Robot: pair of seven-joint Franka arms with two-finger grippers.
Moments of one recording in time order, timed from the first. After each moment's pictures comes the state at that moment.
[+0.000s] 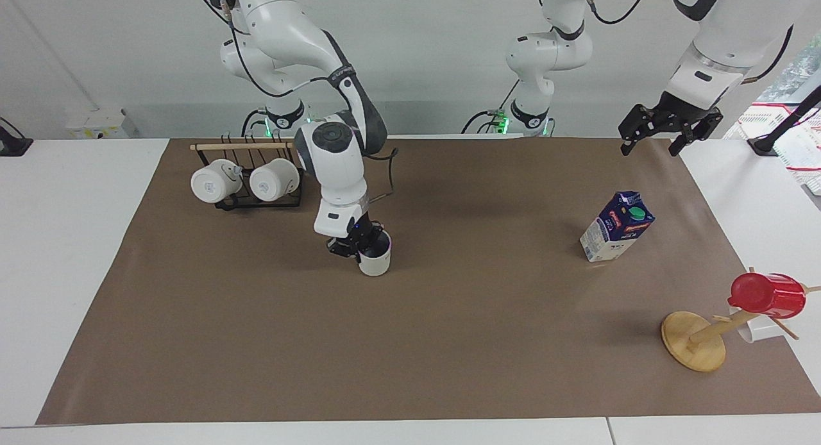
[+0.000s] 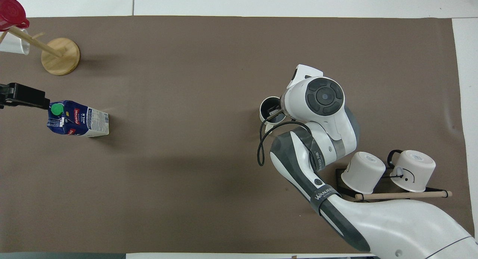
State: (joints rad) left arm 0.03 -0.02 -0.09 -1.54 -0.01 1.52 0.05; right arm 0.42 0.30 -0.01 -1.94 -0.03 2.40 -0.01
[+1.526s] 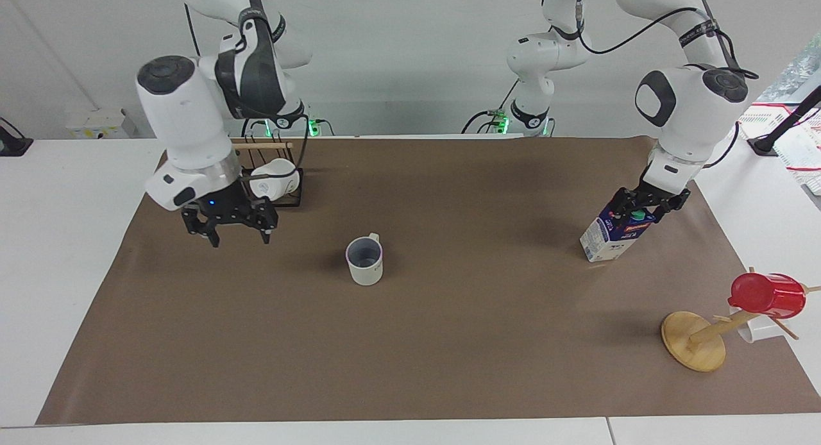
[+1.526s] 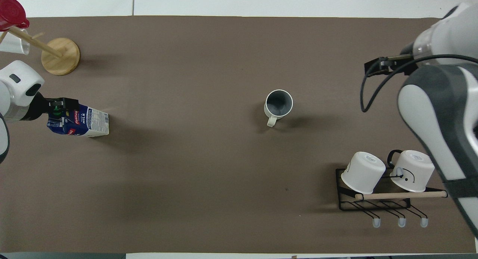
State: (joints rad) left arm 0.12 -0.01 -0.08 -2.06 -0.01 2.17 0.06; right arm 0.07 0.12 -0.03 -1.65 -0.03 1.86 0.07
